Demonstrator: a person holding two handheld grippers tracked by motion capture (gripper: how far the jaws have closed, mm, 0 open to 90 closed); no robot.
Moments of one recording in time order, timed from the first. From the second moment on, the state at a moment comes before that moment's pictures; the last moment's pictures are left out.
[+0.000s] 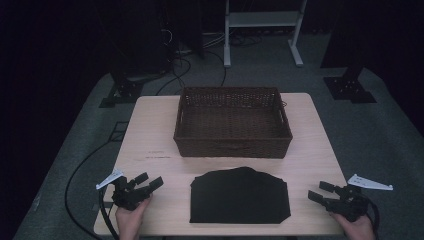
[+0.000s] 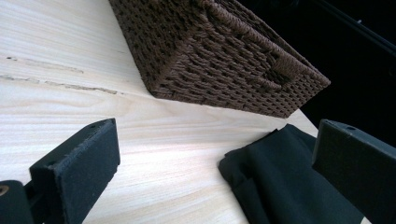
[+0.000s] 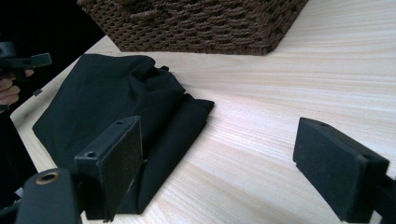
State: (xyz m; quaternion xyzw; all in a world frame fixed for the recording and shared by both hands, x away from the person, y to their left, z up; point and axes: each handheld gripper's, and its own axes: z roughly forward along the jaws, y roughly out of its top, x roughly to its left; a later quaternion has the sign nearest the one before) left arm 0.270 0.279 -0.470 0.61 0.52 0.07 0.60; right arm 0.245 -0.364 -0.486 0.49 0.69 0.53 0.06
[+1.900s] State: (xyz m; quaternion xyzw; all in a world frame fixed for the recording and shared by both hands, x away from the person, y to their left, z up) left arm 0.270 0.175 -0.495 0.70 0.51 -0.06 0.50; right arm 0.267 -0.286 -0.499 0.52 0.72 0.46 -0.03
